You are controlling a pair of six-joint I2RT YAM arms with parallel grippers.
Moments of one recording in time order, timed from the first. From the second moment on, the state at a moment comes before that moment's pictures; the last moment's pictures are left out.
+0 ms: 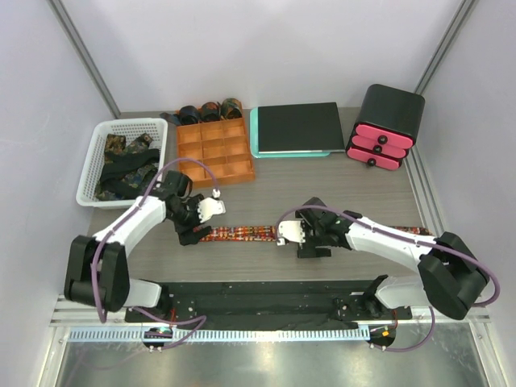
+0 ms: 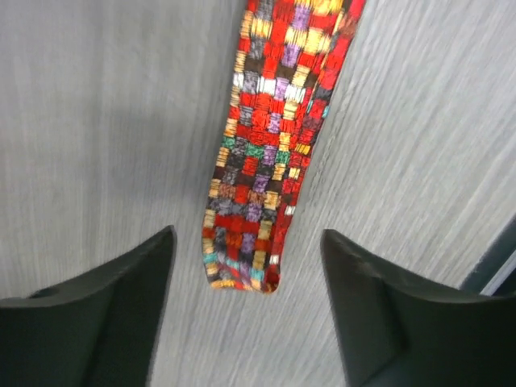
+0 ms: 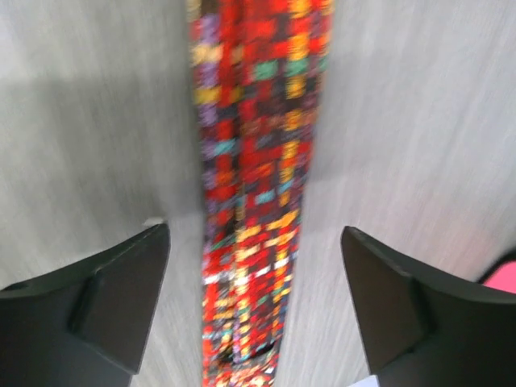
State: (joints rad) left arm -0.24 1.40 0.82 -0.77 0.33 1.03; right arm 0.75 1.30 0.64 -0.43 0.09 -0.91
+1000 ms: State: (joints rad) left arm -0.19 1.23 0.71 -0.85 0.48 1.21; right arm 0.69 1.52 0.82 -0.60 -0.10 -0.79
